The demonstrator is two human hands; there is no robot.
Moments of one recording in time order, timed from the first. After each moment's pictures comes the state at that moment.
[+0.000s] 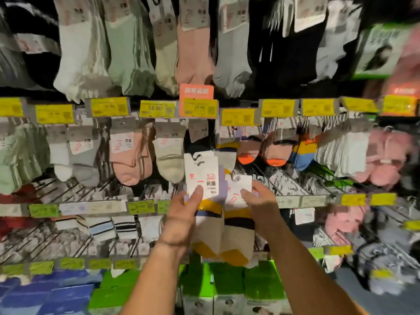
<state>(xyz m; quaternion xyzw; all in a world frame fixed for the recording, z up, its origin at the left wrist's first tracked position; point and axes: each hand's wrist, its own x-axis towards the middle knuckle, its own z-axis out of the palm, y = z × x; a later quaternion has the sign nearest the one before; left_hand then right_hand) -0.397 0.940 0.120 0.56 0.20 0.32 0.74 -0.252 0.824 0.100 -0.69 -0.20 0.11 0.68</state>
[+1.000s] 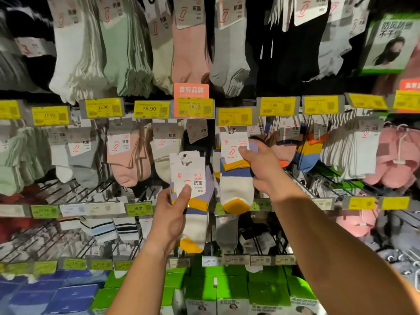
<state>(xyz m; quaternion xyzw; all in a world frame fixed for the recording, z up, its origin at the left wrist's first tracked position) -0.383 0.971 0.103 0.57 0.26 0.37 0.69 -0.193 0.857 0.179 -0.57 -0.22 0.21 0.76</state>
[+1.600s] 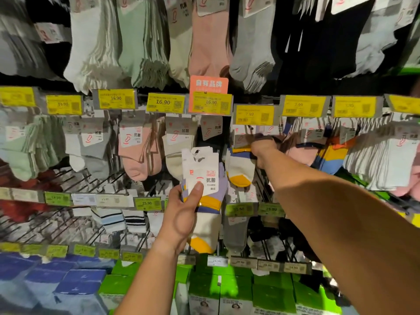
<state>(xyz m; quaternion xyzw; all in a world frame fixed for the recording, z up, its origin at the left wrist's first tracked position) -0.369 0.978 0.099 0.55 0.25 0.36 0.71 -0.129 0.932 0.190 -0.79 -0.12 0.15 0.58</state>
